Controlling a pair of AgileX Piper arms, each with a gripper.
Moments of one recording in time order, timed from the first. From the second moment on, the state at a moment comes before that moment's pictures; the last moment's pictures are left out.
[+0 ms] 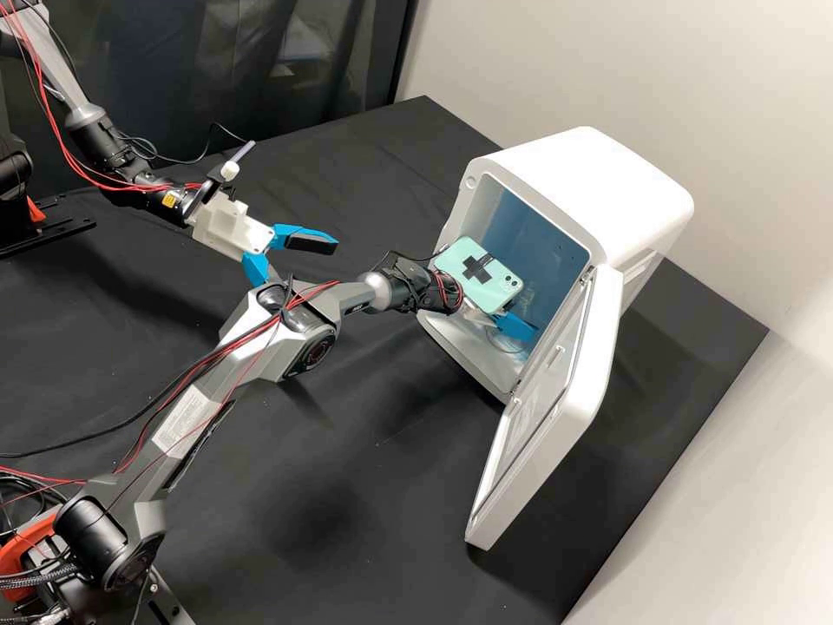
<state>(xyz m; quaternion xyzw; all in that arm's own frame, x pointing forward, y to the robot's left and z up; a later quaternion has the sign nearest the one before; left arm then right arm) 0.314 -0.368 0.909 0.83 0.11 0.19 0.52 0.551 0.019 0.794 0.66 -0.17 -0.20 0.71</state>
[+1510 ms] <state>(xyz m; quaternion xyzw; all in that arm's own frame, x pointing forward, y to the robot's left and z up) 0.304 -0.364 0.911 0.83 0.11 0.18 0.52 0.309 0.003 0.785 0.68 0.01 -0.20 0.70</state>
